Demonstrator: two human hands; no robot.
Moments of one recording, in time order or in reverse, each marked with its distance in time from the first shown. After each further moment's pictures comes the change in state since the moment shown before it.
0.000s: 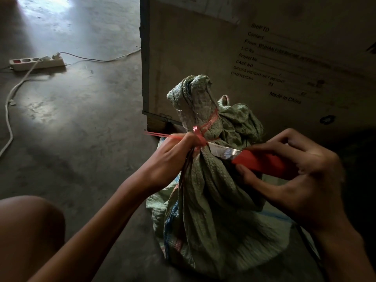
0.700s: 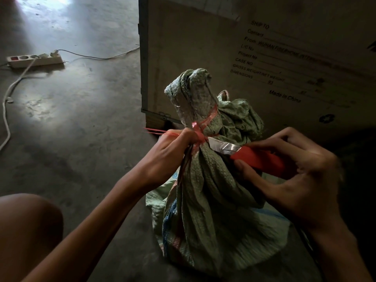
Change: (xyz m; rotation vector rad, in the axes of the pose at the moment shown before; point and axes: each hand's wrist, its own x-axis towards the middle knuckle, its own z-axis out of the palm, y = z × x) left_hand 0.000 0.004 0.000 -0.020 0.016 0.019; right_hand -0.003 0.000 0.006 0.050 0.062 0.014
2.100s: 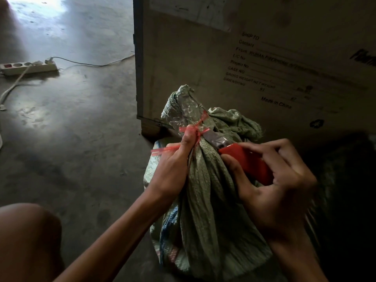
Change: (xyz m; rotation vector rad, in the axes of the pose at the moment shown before) left_hand -0.001 -0.009 0.028 -0.153 0.230 -0.132; right_hand -0.006 -0.022 0.029 -0.082 0.295 0.099
